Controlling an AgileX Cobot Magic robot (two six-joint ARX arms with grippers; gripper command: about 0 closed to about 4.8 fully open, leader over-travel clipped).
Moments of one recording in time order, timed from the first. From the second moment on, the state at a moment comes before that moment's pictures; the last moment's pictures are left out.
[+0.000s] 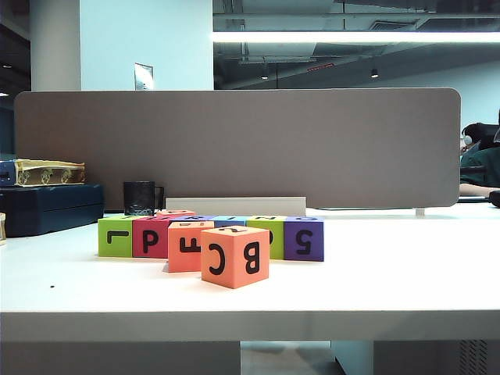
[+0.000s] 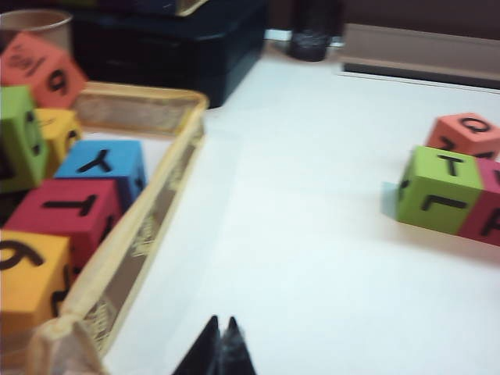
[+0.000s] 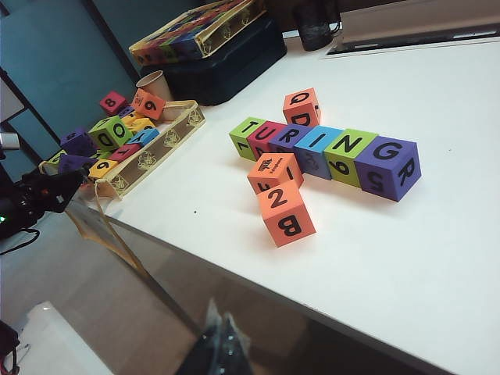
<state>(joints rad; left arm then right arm) 0.07 0.00 0.01 -0.18 -0.03 -0.05 0.00 0.03 0.54 -0.78 -0.76 0.21</state>
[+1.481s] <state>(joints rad) 0.05 0.00 0.01 -0.18 0.04 -0.08 0.00 0.02 0.54 -0.54 -0.72 0.11</state>
